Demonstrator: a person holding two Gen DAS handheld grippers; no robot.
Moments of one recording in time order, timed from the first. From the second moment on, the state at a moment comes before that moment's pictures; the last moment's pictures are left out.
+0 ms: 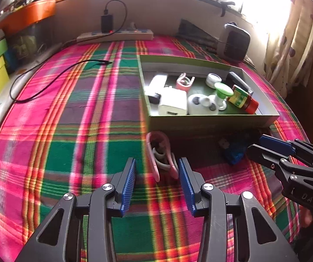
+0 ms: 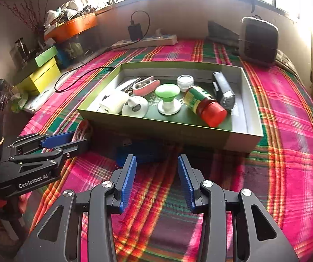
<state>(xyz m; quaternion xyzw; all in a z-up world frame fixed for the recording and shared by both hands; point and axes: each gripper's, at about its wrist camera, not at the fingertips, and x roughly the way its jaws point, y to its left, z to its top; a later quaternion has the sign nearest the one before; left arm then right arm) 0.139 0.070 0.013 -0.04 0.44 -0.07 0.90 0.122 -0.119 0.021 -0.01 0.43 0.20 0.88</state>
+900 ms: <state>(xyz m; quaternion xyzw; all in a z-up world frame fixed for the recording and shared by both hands) 0.137 0.082 0.012 -0.06 0.43 -0.08 0.90 0.119 -0.107 0.018 0.01 0.44 0.24 0.87</state>
